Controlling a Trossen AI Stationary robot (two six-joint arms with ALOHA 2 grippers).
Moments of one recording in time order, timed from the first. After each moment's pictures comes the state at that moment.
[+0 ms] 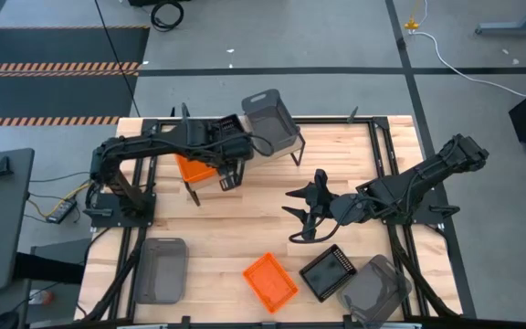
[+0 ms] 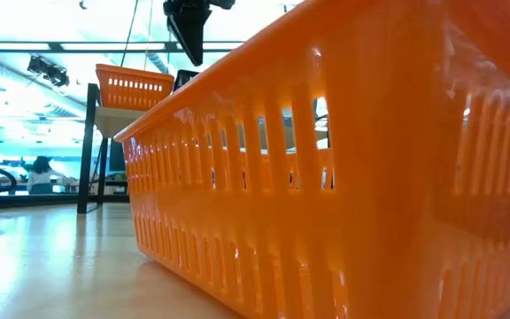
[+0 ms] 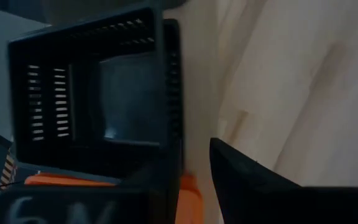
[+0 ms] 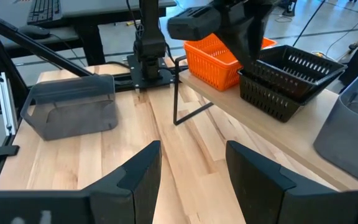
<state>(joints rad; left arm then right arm) 0.08 1.71 1.84 -1.41 -0.34 -0.20 0.43 1.33 1.09 -0.21 0.66 0.29</state>
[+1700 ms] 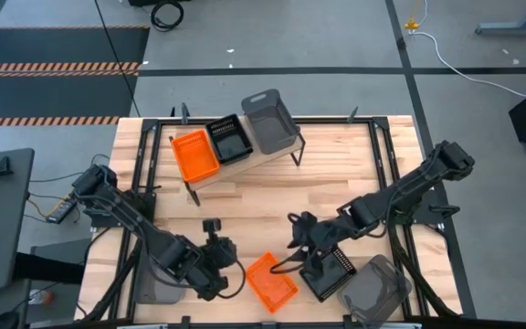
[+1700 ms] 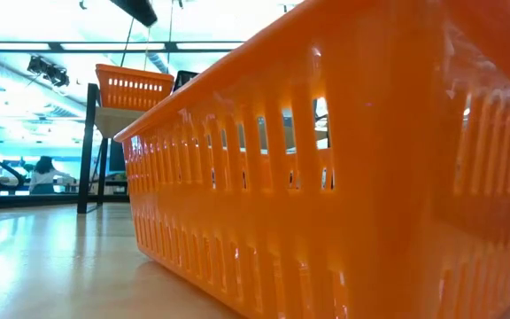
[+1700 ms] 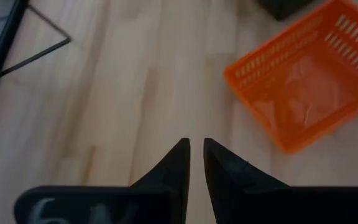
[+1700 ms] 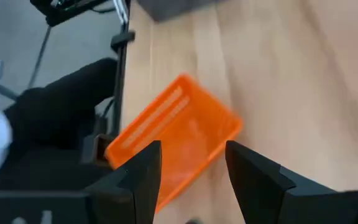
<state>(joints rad) -0.68 1.69 1.40 -0.87 -0.67 -0.59 0.48 1.51 1.09 -0.30 0.11 0.65</state>
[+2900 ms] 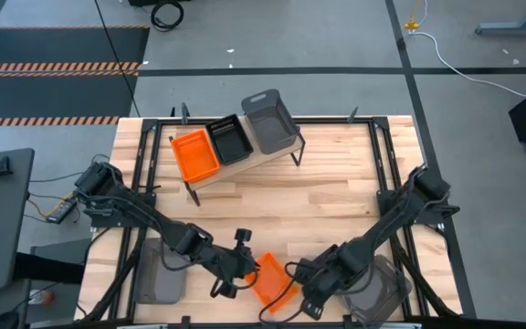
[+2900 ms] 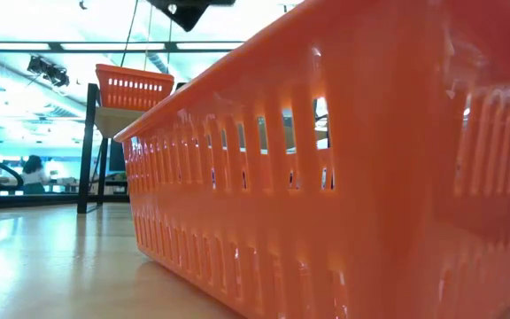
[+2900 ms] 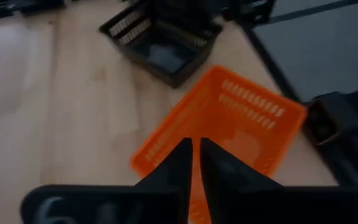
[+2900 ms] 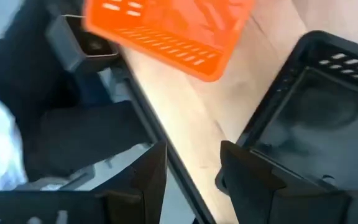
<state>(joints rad) -0.56 1.69 1.15 -0.11 -0.31 -0.12 0.69 1.86 1.36 -0.63 -0.08 1.30</state>
